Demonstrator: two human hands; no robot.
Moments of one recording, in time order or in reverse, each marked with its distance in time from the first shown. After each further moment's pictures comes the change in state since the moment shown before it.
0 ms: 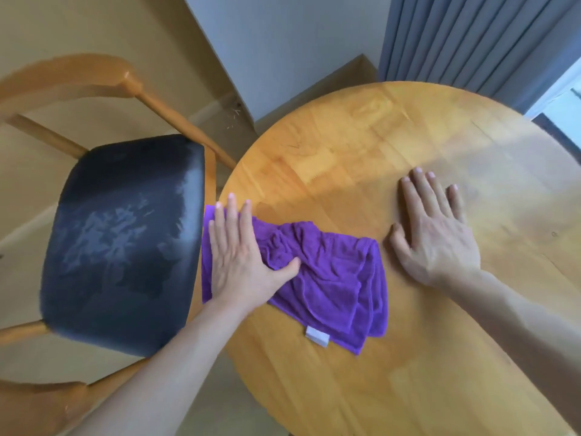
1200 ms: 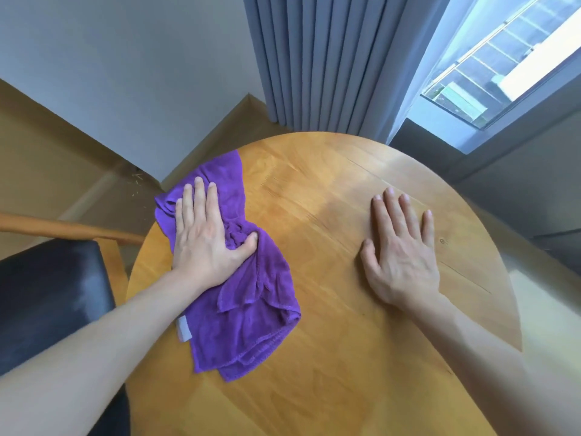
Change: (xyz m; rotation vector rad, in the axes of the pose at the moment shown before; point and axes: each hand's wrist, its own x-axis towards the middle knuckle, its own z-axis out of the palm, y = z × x) left_hand 0.173 0.088 0.011 0.105 -0.099 0.422; right_hand -0.004 0.055 -0.006 -0.037 0.163 0.419
